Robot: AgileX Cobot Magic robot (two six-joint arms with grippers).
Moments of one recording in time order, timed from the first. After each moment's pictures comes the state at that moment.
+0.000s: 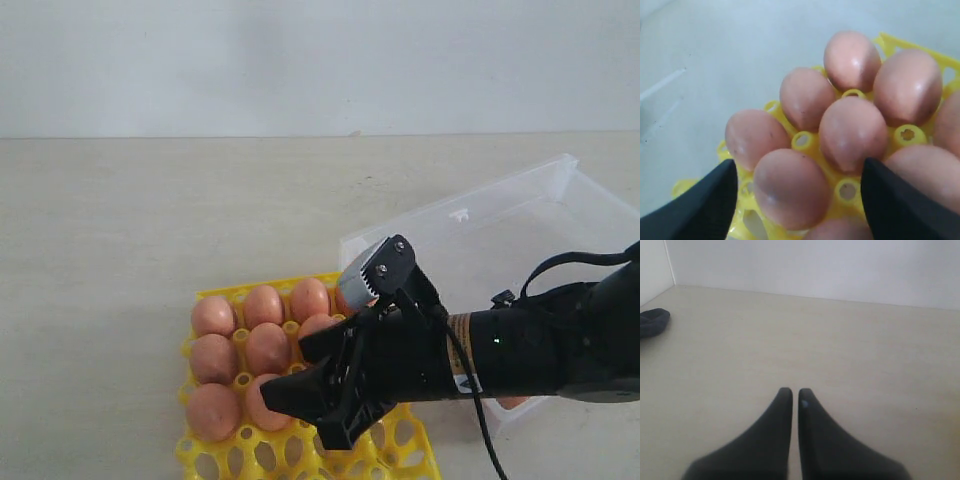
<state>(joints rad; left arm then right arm) 0.12 0.00 0.00 0.02 0.34 -0.04 0.42 1.83 -0.56 -0.97 -0.88 0.74</state>
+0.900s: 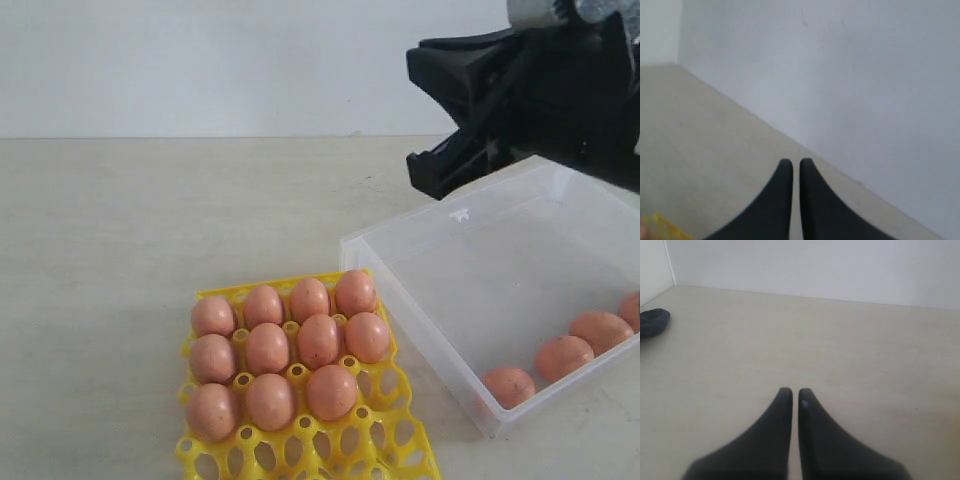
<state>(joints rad) 0.12 0.00 0.00 0.02 0.34 -0.04 0.42 1.13 -0.65 -0.23 -0.30 -0.04</state>
